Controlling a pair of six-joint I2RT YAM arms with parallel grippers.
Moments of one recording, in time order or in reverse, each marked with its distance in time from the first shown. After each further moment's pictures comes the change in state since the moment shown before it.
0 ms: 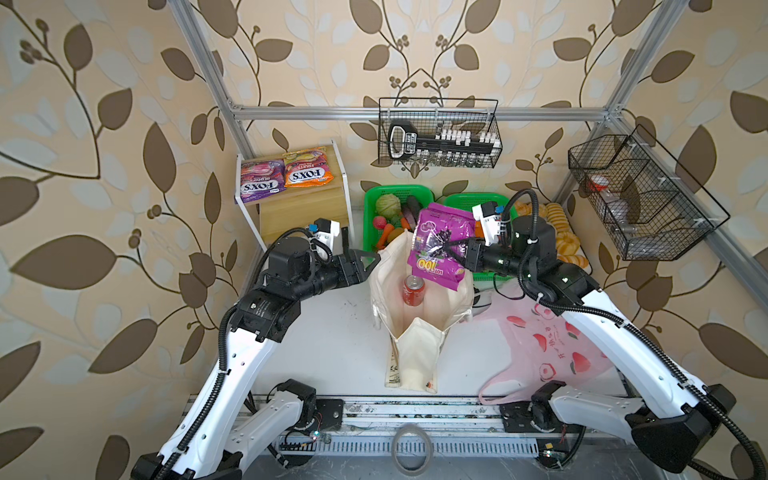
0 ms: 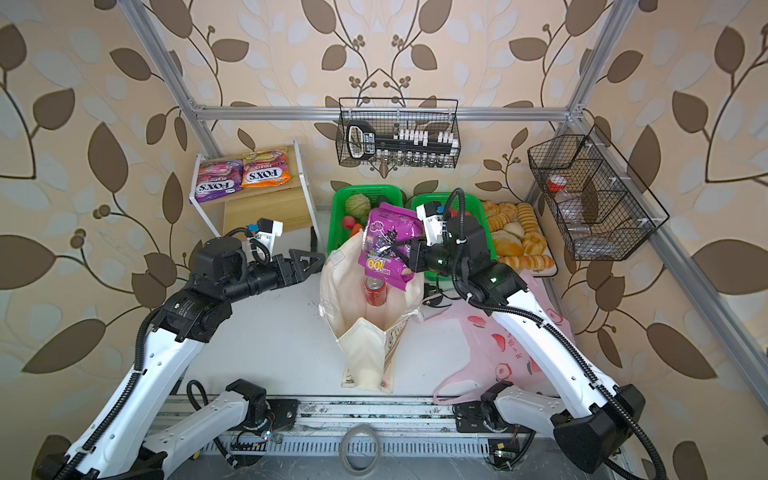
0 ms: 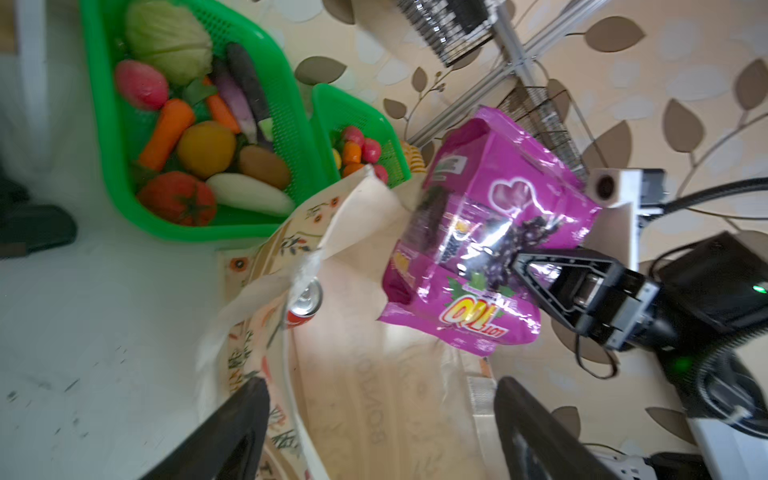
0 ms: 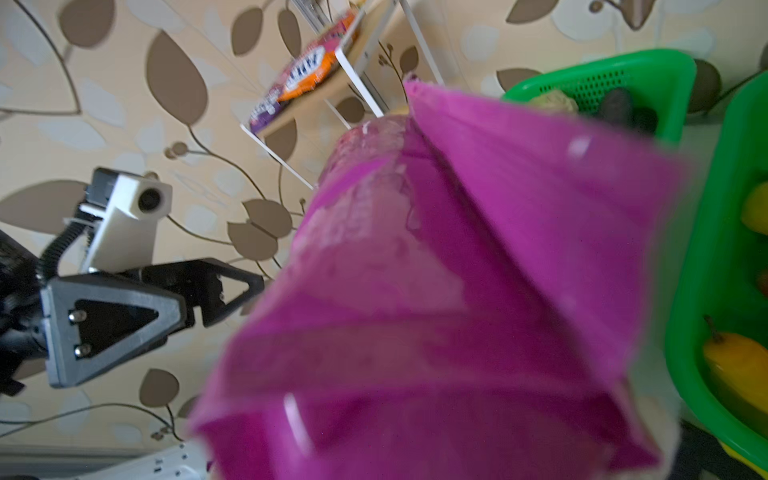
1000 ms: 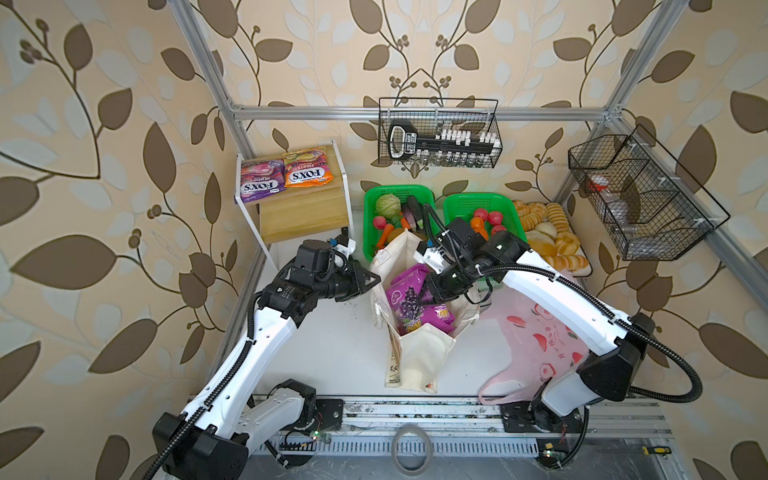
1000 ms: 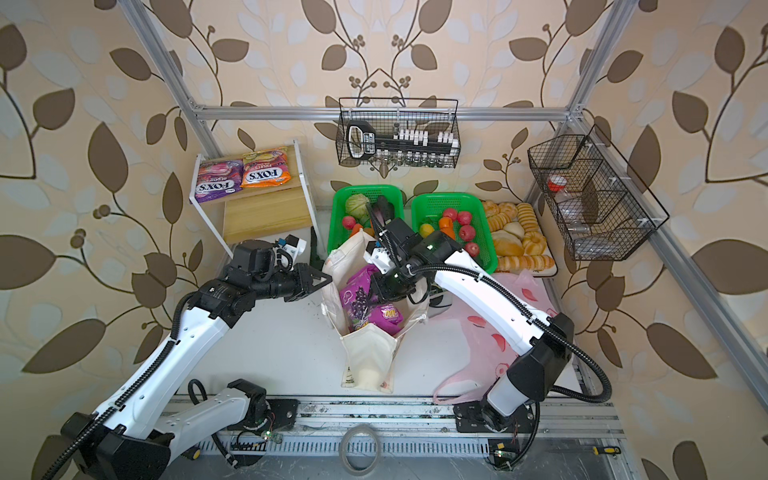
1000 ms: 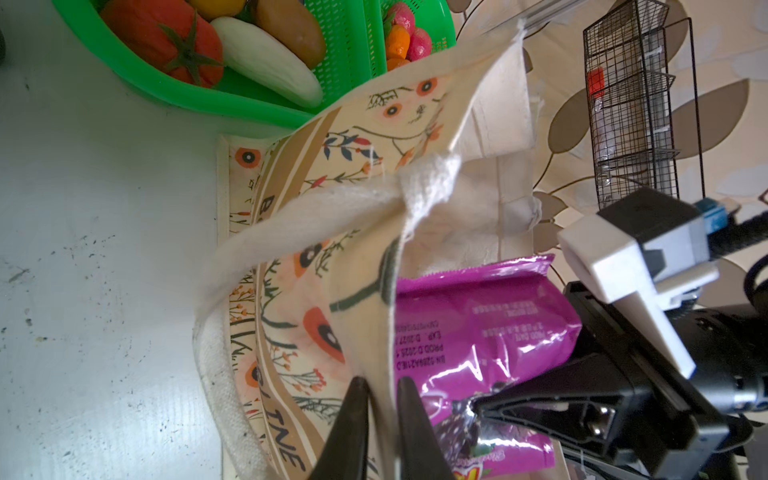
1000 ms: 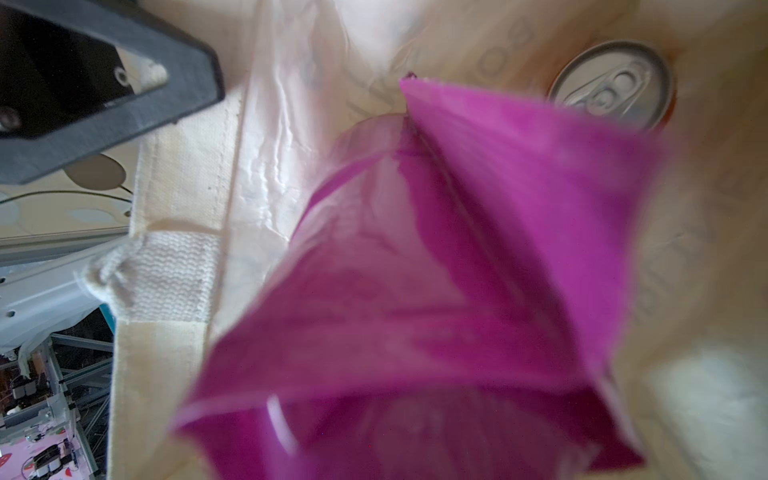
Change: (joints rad) left arm -0.002 0.109 -0.119 0.042 0.125 -0.103; right arm 0.264 0.431 0.407 -0.694 -0.068 -0.071
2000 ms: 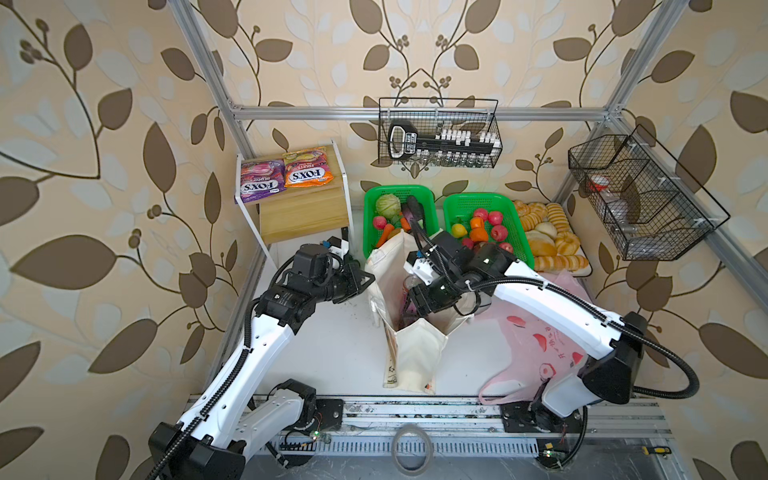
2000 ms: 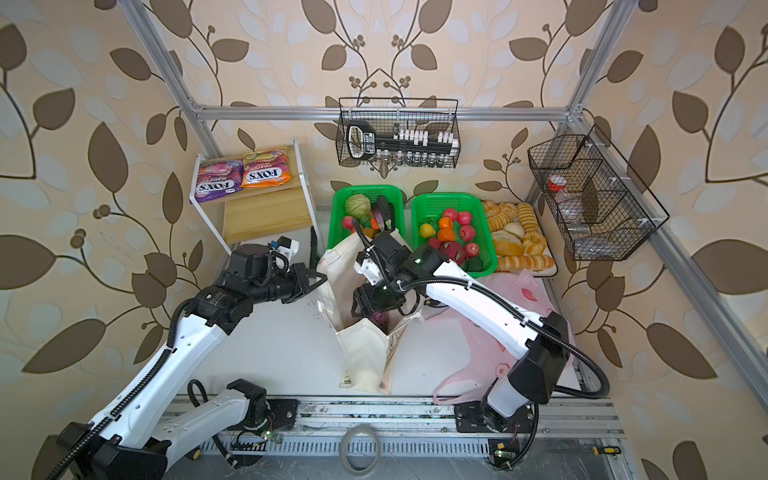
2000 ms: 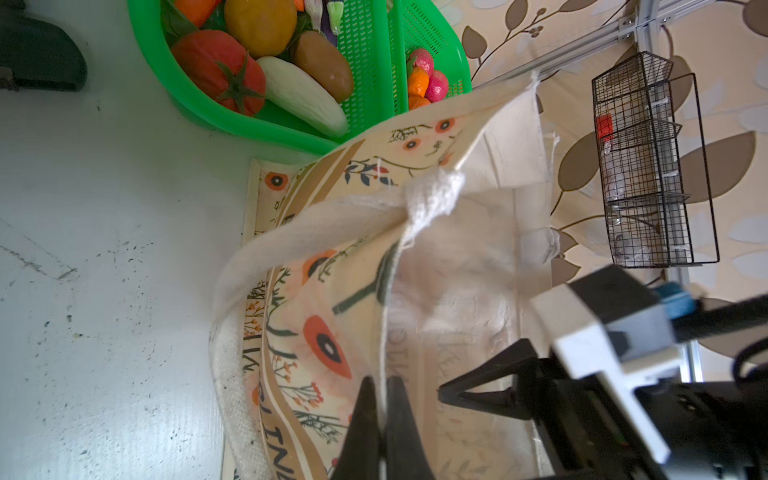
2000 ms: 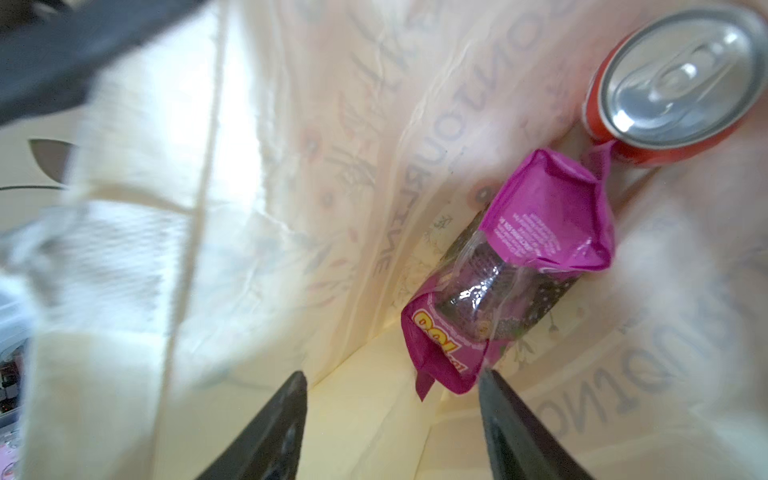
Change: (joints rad) left arm 0.000 -0.041 -0.029 0.024 -0.103 -0.045; right arm 0.056 -0.054 -0.082 0.127 0.049 0.050
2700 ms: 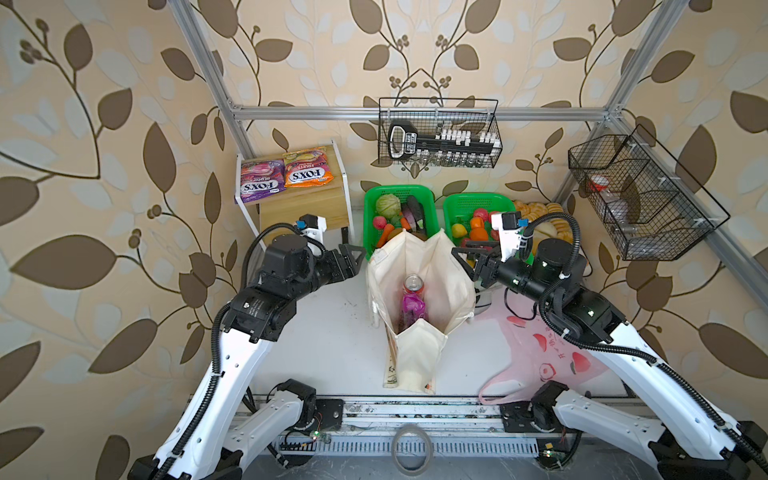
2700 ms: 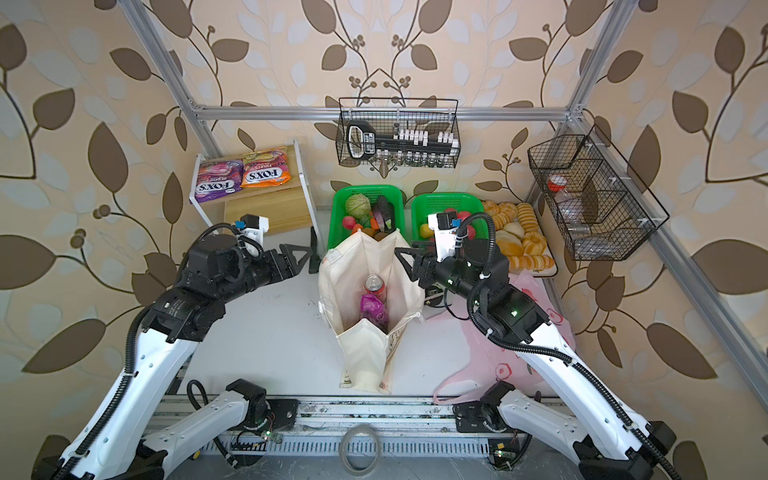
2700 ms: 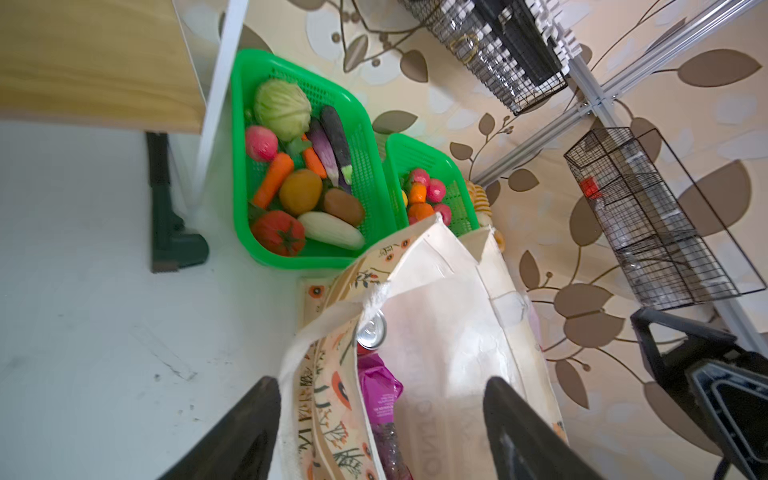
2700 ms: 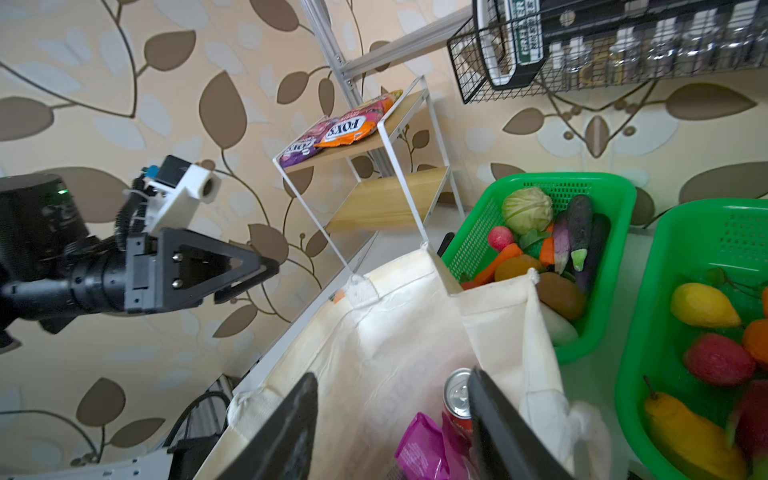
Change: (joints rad) left arm 0.003 -0.040 0.300 -0.149 -0.286 0.209; right arm -0.237 -0.586 -0.469 0.772 0.207 -0.040
